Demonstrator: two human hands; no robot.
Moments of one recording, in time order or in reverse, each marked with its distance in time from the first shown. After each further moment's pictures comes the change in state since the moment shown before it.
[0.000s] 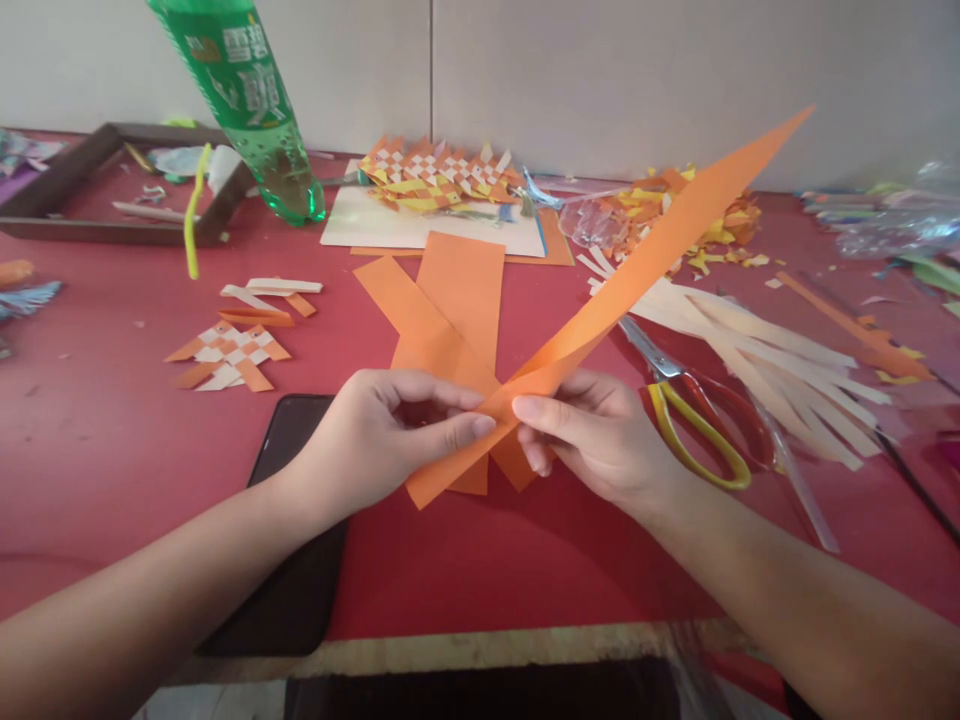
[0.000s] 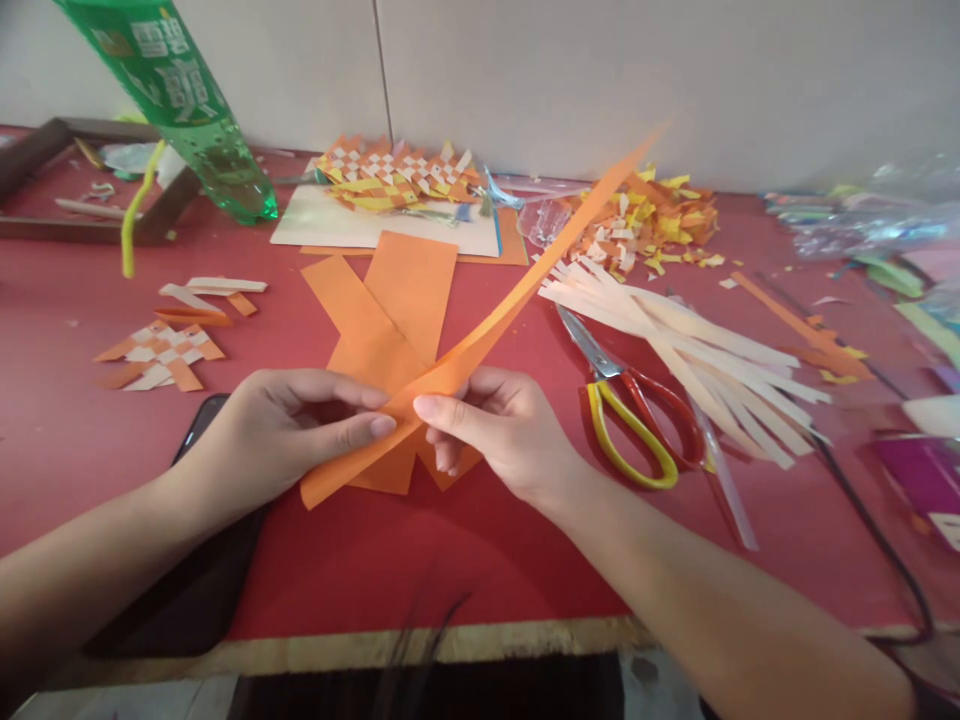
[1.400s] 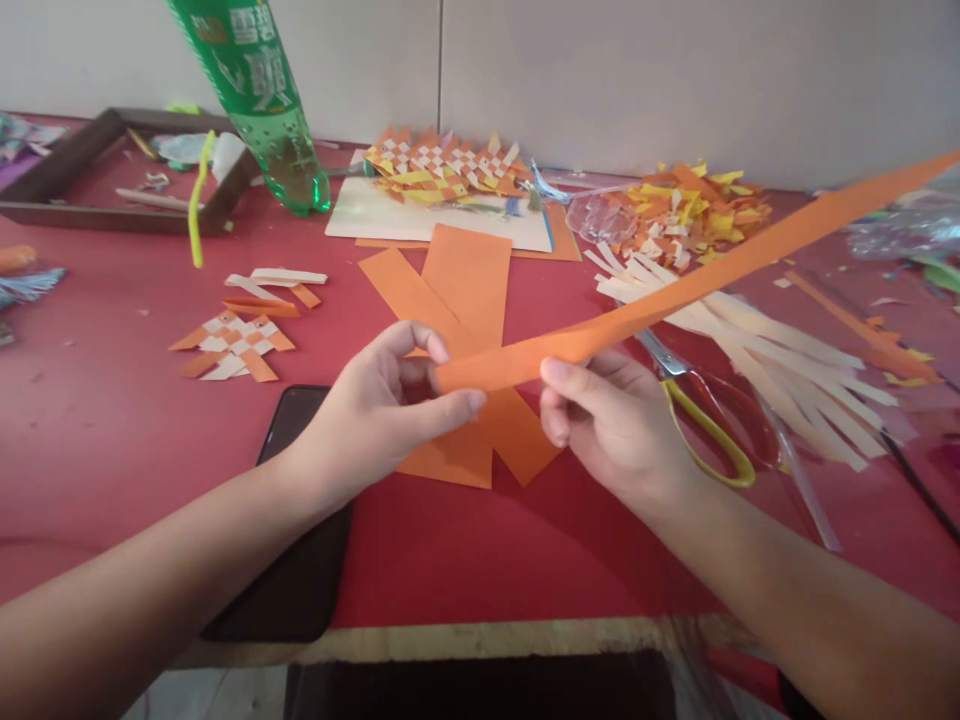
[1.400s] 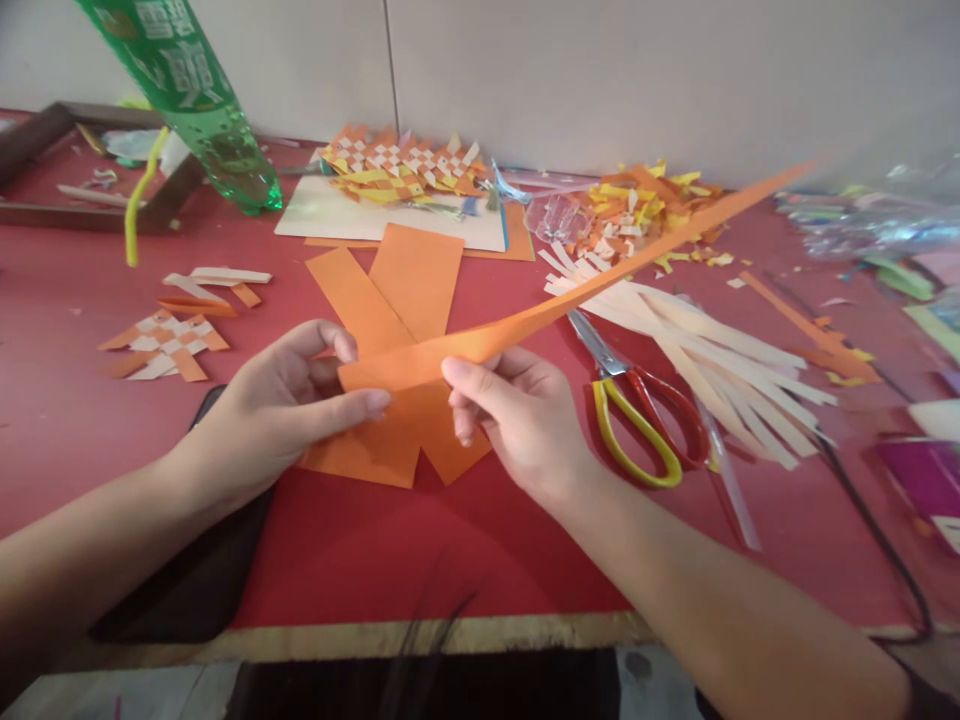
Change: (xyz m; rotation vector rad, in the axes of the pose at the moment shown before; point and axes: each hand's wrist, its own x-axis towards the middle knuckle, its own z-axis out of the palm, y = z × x) left_hand 0.002 0.003 0.000 -0.290 -0.004 -0.021; right_hand 0.002 -0.003 0.009 -0.018 0.205 -0.127
